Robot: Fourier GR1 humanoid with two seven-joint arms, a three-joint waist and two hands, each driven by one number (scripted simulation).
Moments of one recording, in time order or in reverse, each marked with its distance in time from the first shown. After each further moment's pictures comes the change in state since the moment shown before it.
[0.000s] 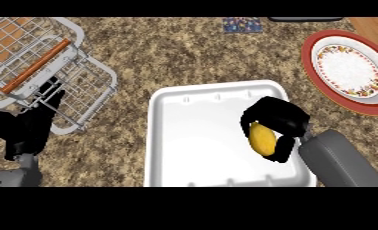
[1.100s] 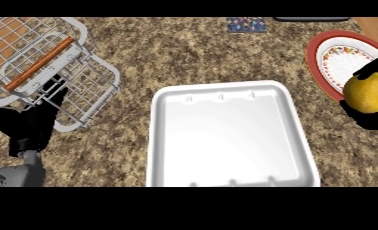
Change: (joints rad) left arm -0.021 -0.016 -0.001 0.001 -0.015 -0.002 0.011; right arm 0.186 -0.105 -0.671 -0.301 -0.351 -0.234 0.231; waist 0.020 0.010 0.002
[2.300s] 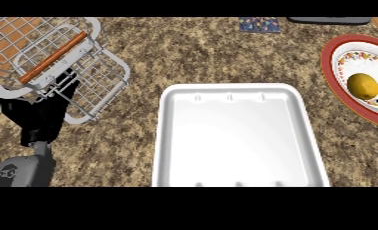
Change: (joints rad) left arm -0.060 -0.027 -0.015 0.026 -0.009 -0.028 0.002; right arm -0.412 -0.239 -0.054 1.053 0.147 0.083 -0.410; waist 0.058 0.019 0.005
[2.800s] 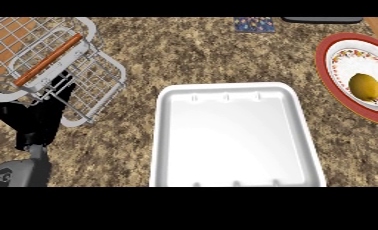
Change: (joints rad) left arm 0.022 0.007 0.015 -0.007 0.010 -0.011 0.000; right arm -0.111 -0.005 -0.113 0.100 -0.148 0.110 -0.228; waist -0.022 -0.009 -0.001
